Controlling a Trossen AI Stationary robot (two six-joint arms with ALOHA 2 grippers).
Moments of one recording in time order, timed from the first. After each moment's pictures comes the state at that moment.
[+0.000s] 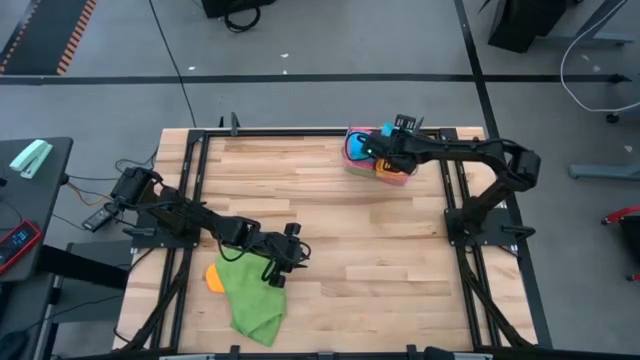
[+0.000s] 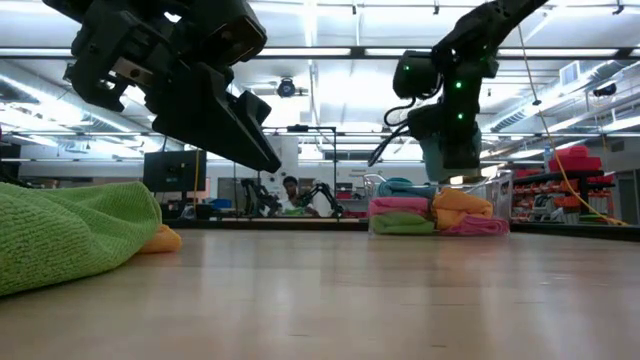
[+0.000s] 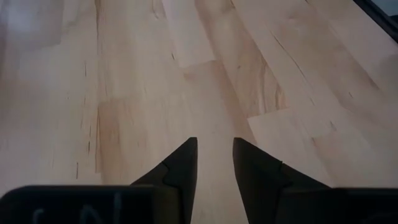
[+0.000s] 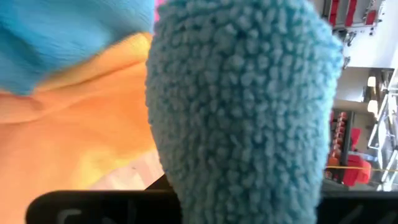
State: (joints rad) left arm -0.31 1.62 0.75 0.20 -0.09 0.01; right arm -0.46 1.54 1.02 -0.71 0.93 -0.33
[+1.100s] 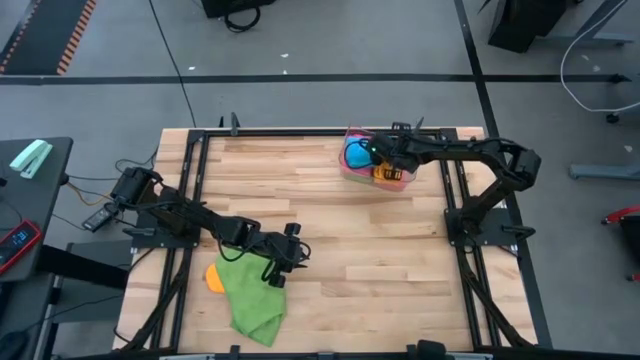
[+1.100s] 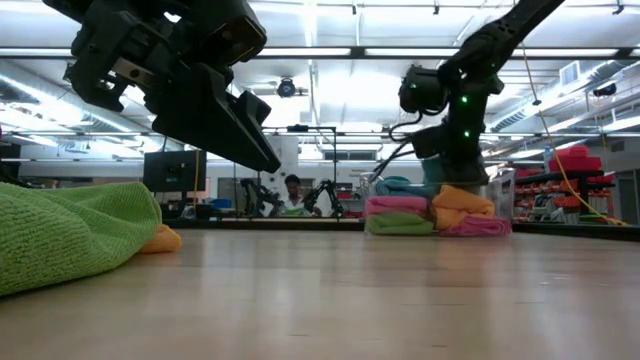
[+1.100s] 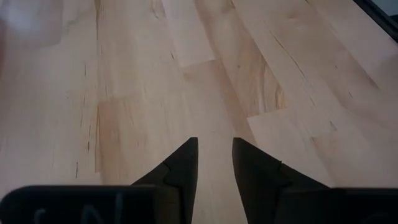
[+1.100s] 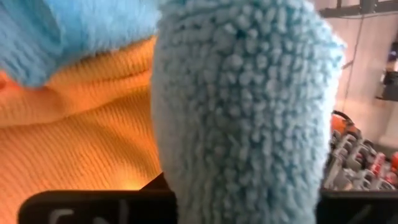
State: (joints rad) left arm -0.31 1.62 0.75 0.20 -0.09 0.01; right arm -0.53 1.54 0.92 -0.57 0.67 -0.47
